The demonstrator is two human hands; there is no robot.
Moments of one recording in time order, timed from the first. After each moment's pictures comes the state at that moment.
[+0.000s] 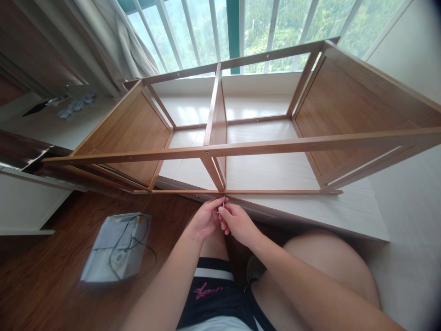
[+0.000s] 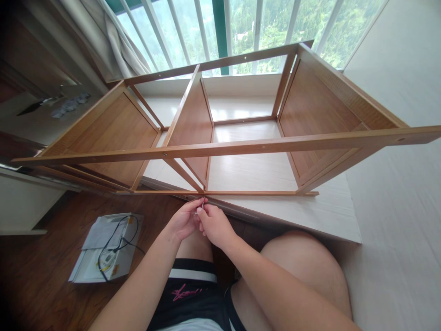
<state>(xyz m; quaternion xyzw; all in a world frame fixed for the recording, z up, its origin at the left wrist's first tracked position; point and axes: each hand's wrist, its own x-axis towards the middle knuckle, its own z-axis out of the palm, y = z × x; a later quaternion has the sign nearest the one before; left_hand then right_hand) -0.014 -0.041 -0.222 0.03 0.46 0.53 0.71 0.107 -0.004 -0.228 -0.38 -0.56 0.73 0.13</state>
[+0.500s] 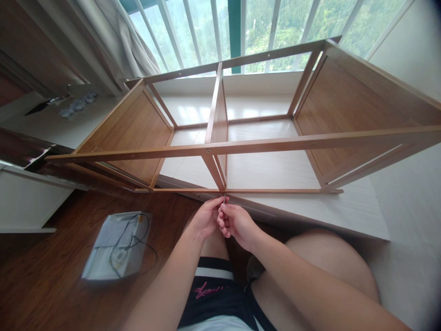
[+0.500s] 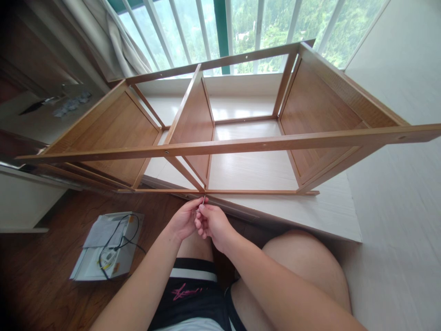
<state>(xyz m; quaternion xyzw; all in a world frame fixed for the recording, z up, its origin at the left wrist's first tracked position) -0.015 -0.044 -0.226 0.01 0.48 0.51 0.71 0.103 -0.010 -0.223 -0.32 -0.25 0.90 0.13</state>
